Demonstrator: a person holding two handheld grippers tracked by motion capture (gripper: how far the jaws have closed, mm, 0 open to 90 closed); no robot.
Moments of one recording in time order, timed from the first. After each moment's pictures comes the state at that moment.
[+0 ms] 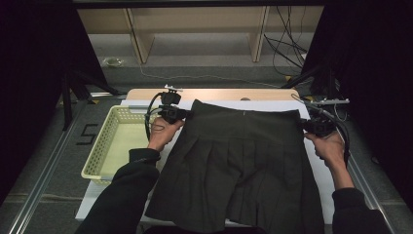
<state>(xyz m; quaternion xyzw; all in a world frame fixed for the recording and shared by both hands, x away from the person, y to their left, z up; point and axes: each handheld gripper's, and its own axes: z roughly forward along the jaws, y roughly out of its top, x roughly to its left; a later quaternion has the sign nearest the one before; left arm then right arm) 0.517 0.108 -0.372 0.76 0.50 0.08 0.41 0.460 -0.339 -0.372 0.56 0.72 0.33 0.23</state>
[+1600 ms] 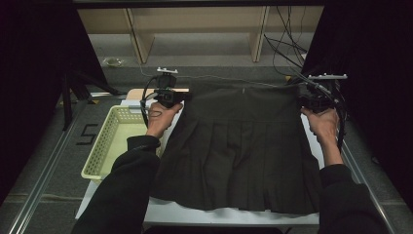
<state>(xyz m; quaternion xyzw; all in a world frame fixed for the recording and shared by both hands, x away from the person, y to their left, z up) 0.524 0.113 -0.329 0.73 0.49 0.11 0.45 0.500 -0.320 -0.326 0.57 0.69 0.34 0.29</state>
